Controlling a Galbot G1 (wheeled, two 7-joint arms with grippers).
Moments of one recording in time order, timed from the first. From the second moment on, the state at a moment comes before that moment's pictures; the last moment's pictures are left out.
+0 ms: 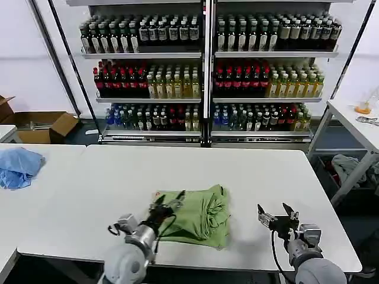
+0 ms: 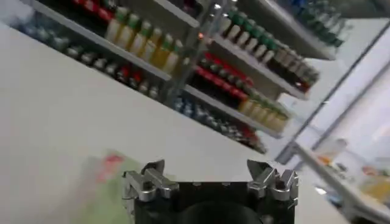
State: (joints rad) left arm 1.21 -1.30 -0.27 -1.92 -0.78 0.36 -0.20; right arm -1.43 1.11 0.53 2.14 0.54 -0.53 0.24
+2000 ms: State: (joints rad) left arm 1.24 -1.31 -0.47 -1.85 -1.22 0.39 -0.15; right arm -1.47 1.12 0.56 2.18 0.54 -0.54 0.25
